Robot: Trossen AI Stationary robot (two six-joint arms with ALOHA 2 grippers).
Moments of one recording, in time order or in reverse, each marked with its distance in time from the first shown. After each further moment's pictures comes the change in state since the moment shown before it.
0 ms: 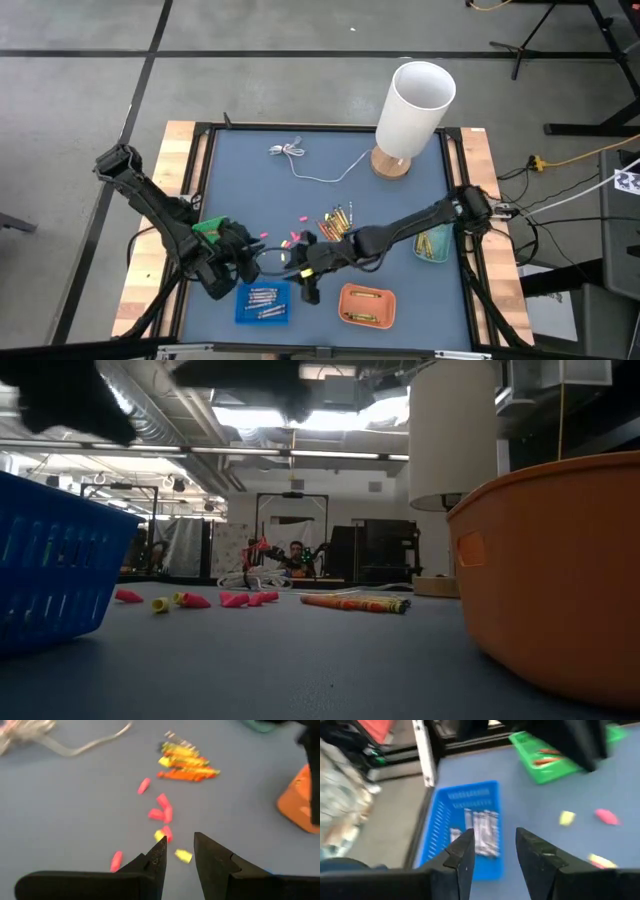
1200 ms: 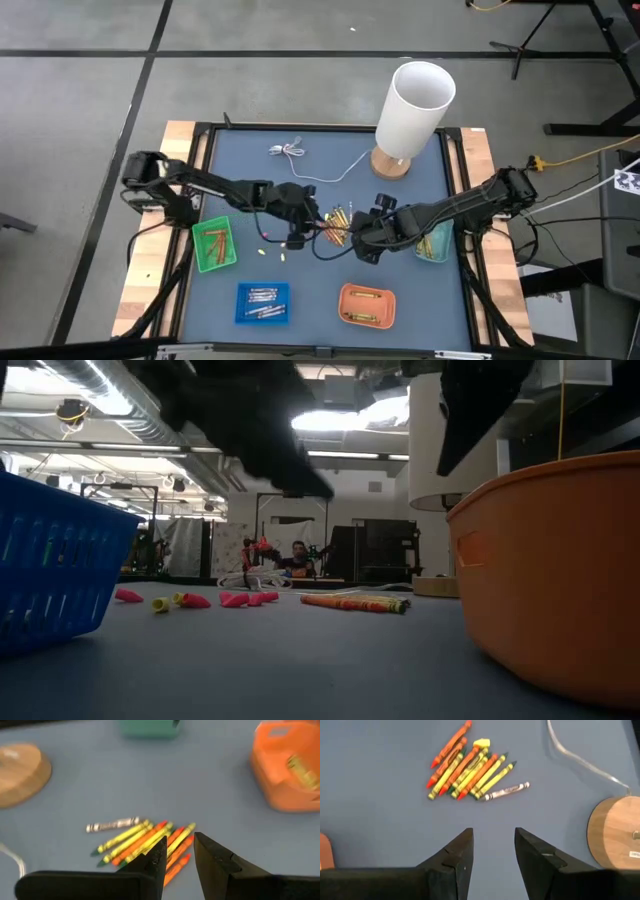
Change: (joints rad) left arm 0.758 0.277 0.000 0.888 0.951 1.456; right arm -0.011 -0.354 -0.199 -0.955 0.353 0.215
